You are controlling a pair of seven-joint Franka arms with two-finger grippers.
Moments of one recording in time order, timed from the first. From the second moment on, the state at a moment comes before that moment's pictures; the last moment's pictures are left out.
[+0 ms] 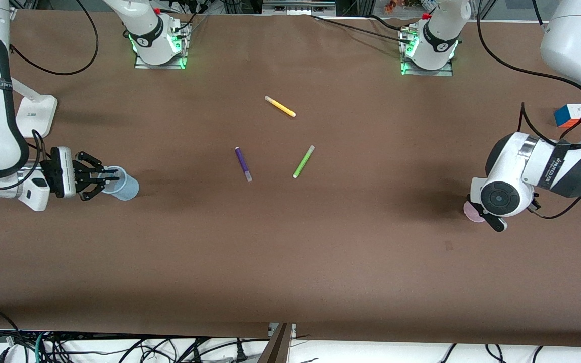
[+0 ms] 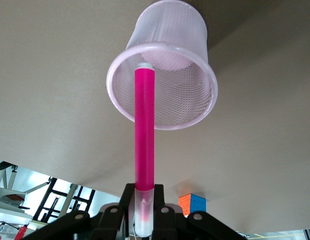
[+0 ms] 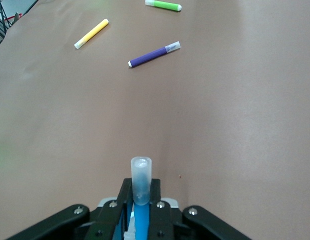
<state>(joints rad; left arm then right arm) 0.39 0.64 -0.56 -1.61 0.94 1.56 0.49 -0.11 0.53 -0.10 -1.62 0.54 1.63 -2.04</state>
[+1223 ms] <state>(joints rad) 0.39 0.40 -0.61 -1.35 0.27 1.48 0.07 -0.12 0.54 -0.09 -1.41 0.49 1.49 -1.21</state>
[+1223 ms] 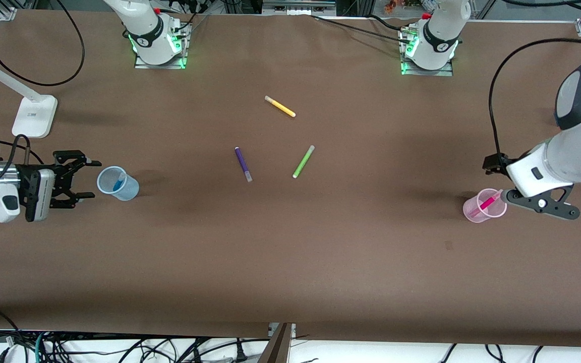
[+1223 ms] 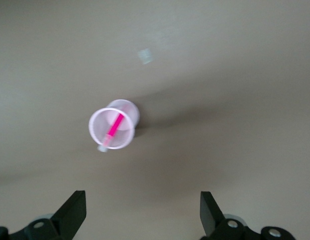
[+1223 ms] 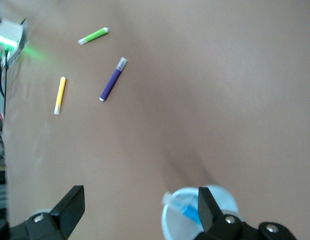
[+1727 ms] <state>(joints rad) 0.30 0.23 -0.41 -1.39 0.08 1.46 0.01 -0.03 0.45 -0.04 -1.28 0.15 1.37 -0.44</state>
